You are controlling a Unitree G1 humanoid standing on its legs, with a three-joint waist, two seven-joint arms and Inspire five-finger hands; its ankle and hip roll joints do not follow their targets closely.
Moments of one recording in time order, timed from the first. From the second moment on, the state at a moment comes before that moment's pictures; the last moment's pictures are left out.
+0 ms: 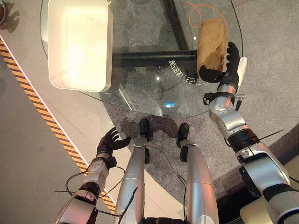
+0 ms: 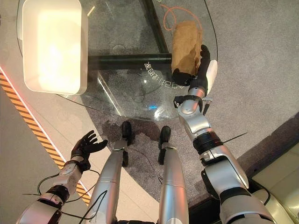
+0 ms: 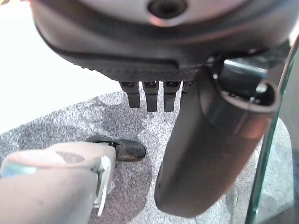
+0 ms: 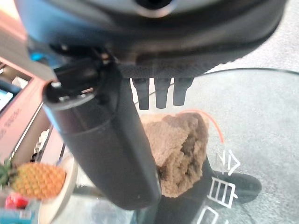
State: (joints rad) left arm -0.43 0.32 -0.26 1.06 -0.69 -0.27 0.01; right arm -0.95 -0.46 0.43 0.61 0.31 0.13 -0.72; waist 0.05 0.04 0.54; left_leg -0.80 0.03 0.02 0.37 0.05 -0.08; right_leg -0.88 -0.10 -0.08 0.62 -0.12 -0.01
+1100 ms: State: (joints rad) left arm -0.43 0.32 -0.30 1.04 -0.69 -0.25 0.03; right arm -1.09 -0.44 0.49 0.75 0.46 0.26 -0.75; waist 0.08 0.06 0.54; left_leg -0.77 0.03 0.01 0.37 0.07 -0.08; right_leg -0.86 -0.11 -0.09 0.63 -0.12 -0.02
